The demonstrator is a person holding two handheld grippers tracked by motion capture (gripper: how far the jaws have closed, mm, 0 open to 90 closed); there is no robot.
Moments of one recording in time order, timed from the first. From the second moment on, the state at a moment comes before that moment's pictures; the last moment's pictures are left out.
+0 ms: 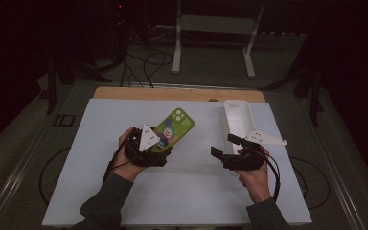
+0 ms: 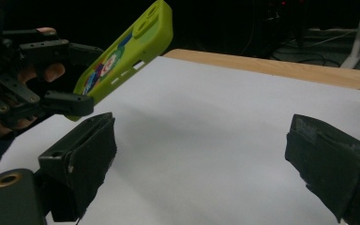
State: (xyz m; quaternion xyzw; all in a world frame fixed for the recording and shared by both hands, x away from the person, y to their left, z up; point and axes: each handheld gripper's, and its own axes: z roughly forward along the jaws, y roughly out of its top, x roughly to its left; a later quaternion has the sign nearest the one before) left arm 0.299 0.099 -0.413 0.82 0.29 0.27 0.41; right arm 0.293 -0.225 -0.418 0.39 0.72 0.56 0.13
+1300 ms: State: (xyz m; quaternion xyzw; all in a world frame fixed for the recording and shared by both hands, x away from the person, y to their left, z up) left arm 0.283 0.071 -0.412 0.83 0.24 0.27 0.43; right arm 0.305 -0.193 -0.402 0.38 0.72 0.57 0.09
